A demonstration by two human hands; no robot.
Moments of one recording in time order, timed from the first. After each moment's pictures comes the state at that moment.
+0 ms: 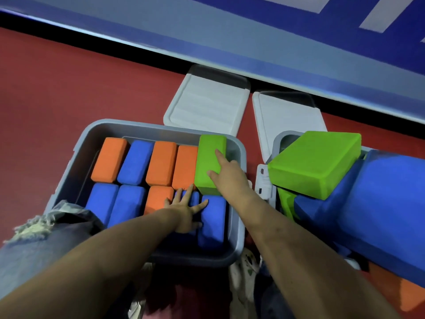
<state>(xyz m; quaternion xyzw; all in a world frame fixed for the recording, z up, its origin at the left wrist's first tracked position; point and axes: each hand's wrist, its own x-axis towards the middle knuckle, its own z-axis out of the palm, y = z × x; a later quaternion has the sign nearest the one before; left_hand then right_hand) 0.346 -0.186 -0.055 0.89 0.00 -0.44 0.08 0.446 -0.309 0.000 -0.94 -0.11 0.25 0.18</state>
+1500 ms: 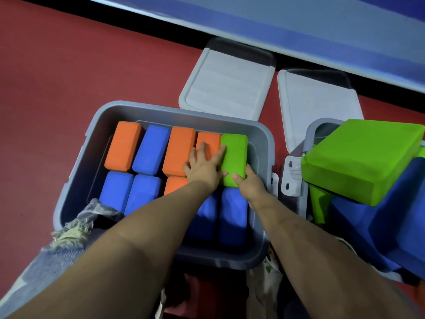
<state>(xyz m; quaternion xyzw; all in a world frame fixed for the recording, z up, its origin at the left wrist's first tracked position) 0.412 -0.178 -0.070 0.93 0.21 -0.18 0.24 0.445 -0.313 -0.123 -0.84 0.07 0.33 0.43</state>
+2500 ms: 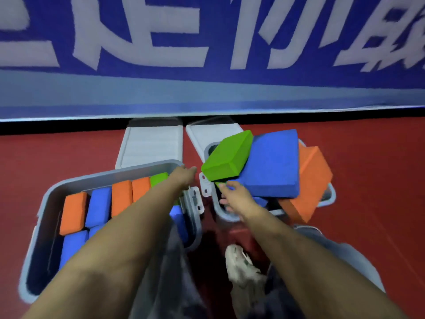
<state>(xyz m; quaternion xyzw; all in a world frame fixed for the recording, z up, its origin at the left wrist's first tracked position) 0.386 -0.310 0.126 0.81 0.20 -0.23 0.50 0.327 -0.460 0.114 -0.76 0.23 0.17 0.58</state>
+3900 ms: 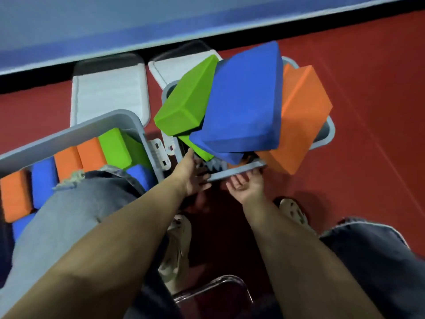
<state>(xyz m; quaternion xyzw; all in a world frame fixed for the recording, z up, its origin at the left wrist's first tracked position) 0.364 -0.441 -0.003 0.53 0.36 -0.39 0.66 0.314 -0.585 -0.041 -0.18 0.54 0.08 0.82</state>
